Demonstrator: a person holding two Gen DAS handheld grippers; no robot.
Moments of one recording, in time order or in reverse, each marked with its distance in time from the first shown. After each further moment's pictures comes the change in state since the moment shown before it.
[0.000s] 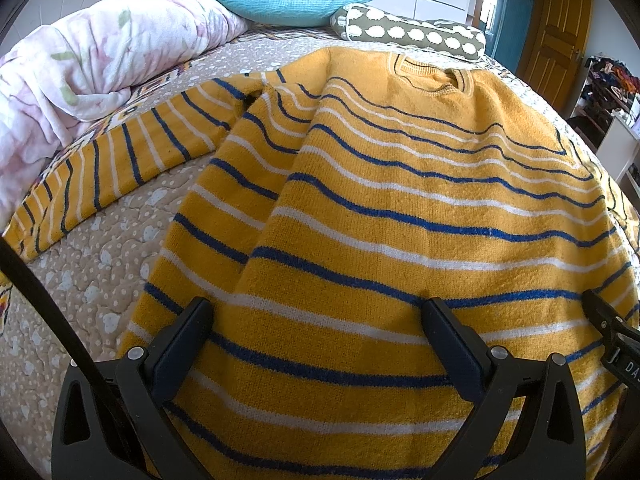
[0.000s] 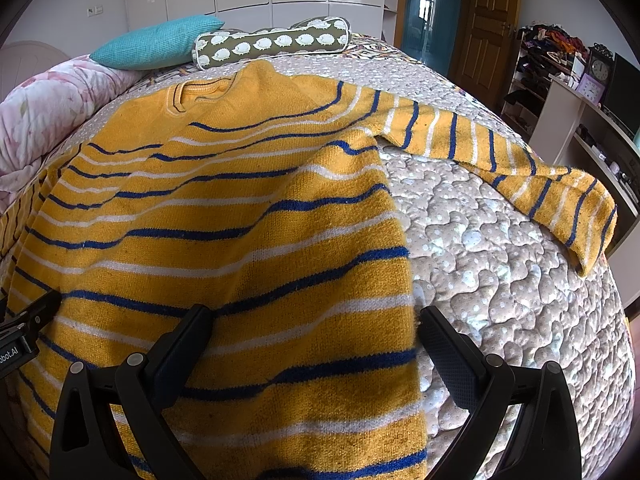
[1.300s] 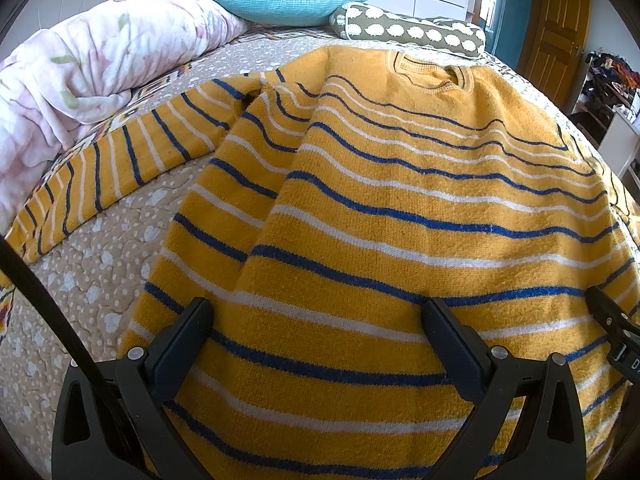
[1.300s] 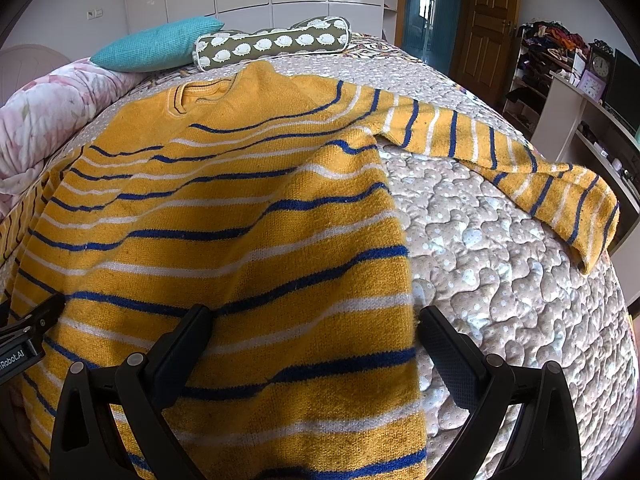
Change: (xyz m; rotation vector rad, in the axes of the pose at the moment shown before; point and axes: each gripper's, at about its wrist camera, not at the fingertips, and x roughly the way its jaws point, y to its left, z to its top) left arm -0.001 0.001 0.000 0.012 0.003 0.016; right arm -0.001 0.000 0.000 0.005 -0.001 0.007
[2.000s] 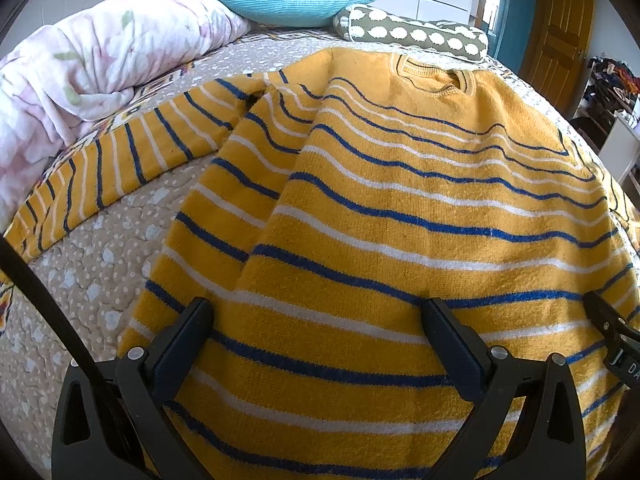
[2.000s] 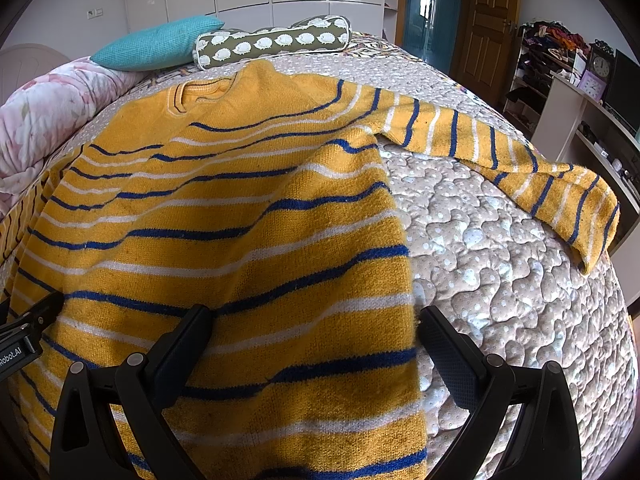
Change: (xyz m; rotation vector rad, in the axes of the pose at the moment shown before) left arm -0.002 -0.002 -0.001 -0.011 -0.004 0.001; right arm 0.000 -0.001 0.001 0.001 0.002 0.001
